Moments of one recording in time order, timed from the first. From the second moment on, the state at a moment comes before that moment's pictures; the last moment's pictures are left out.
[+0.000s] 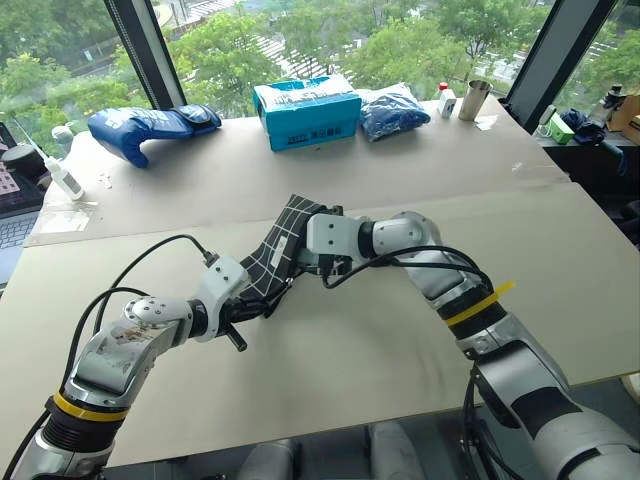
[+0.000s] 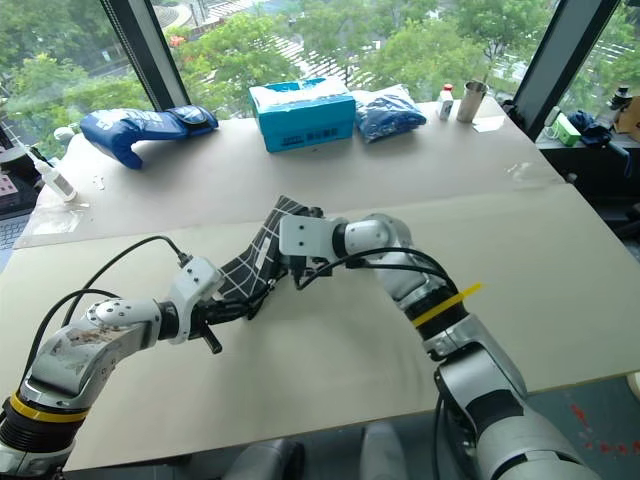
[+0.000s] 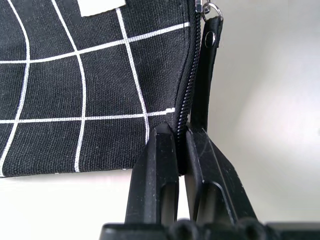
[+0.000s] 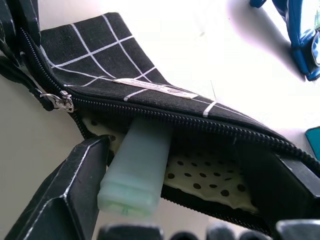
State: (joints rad) left arm -0.24 0.69 -0.04 -0.40 -0.42 0.96 -0.70; right arm -0.89 -0.37 0.41 0.27 -0.20 0.09 0.94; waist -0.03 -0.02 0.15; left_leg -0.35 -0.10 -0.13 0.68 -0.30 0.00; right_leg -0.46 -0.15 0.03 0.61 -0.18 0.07
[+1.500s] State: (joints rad) left arm -0.33 0.76 0.13 -0.39 -0.71 1.16 -0.72; right arm -0.79 -0.61 0.17 0.67 0.02 0.19 1.16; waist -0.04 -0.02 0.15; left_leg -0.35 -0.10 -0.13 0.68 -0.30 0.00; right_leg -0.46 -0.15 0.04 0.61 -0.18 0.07
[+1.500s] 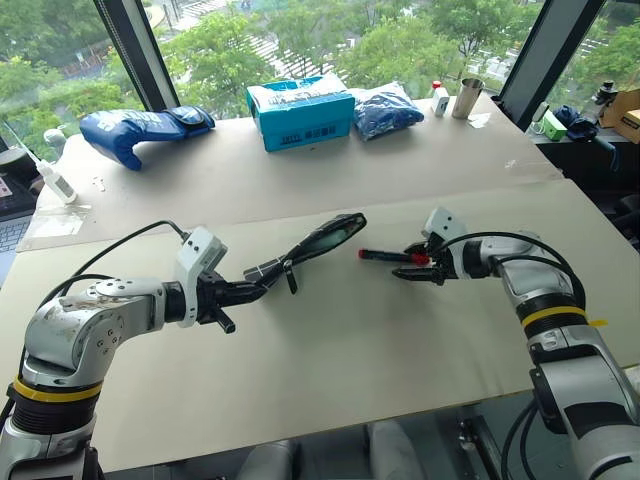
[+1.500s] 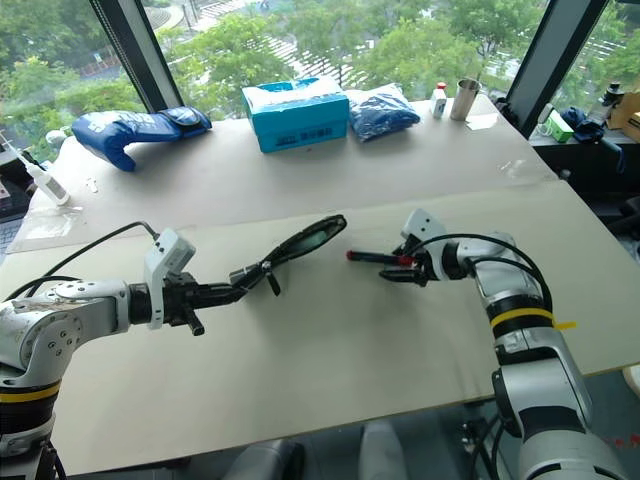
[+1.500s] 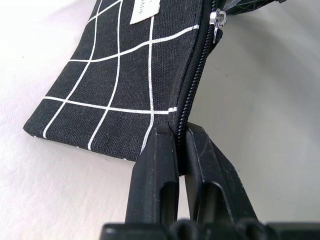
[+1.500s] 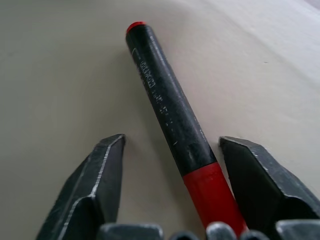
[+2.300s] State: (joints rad) left arm -0.33 0.77 0.04 -0.38 -0.67 1.11 -0.72; right arm -0.54 -0.87 -0.01 -0.19 0.23 0.43 1.20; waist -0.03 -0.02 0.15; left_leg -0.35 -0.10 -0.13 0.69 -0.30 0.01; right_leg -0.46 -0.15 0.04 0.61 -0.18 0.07
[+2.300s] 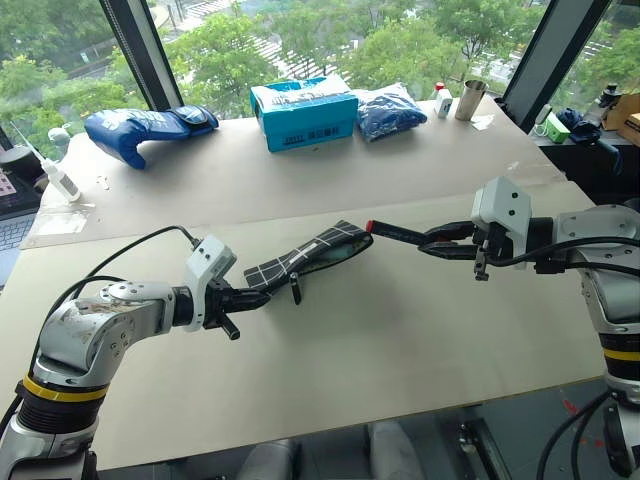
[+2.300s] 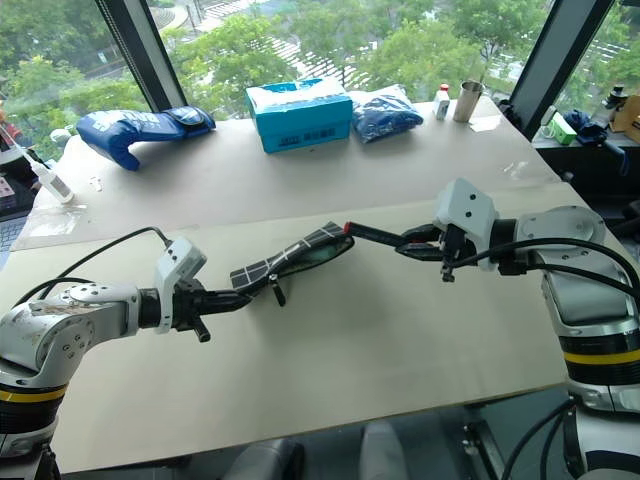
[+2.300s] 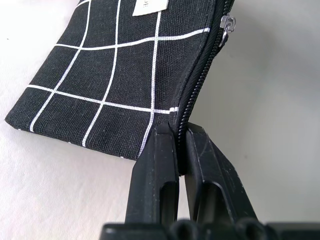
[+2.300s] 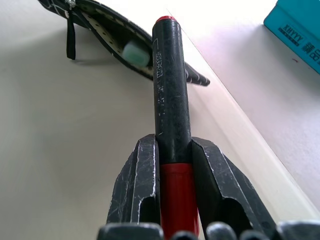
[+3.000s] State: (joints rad) left arm -0.33 0.74 -0.01 -0.38 -0.66 1.09 -0.69; right arm -0.65 -0.83 0.26 -0.18 0.07 0.41 1.15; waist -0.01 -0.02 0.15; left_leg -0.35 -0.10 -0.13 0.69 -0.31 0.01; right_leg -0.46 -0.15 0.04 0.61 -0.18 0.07
